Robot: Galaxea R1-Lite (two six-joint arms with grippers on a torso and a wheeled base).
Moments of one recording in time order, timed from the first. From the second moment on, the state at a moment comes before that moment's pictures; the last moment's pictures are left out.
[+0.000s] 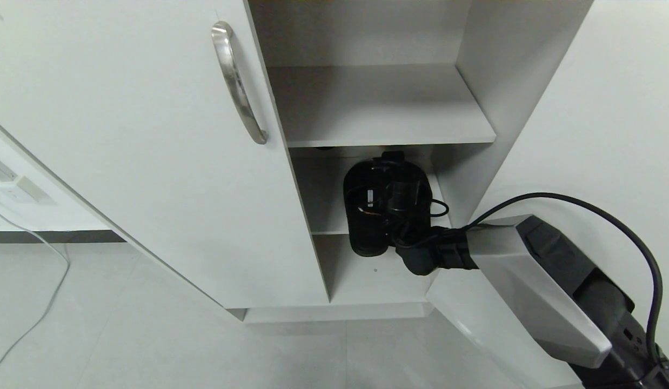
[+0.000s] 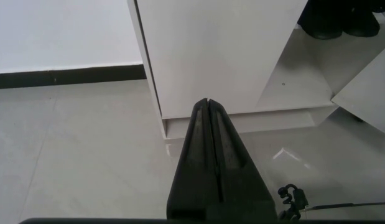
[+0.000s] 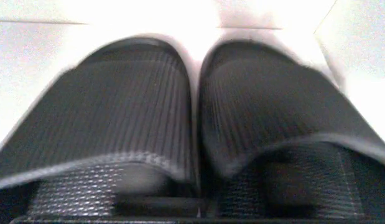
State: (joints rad) left arm 0.00 0.00 0.00 0.00 -0.02 0.02; right arm 0.64 2.57 -2.00 -0.70 -0.66 -0.06
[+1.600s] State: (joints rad) left arm 0.00 0.00 0.00 0.00 -0.03 0.03; right arm 0.84 2.09 -0.99 -1.21 -0.67 -0.06
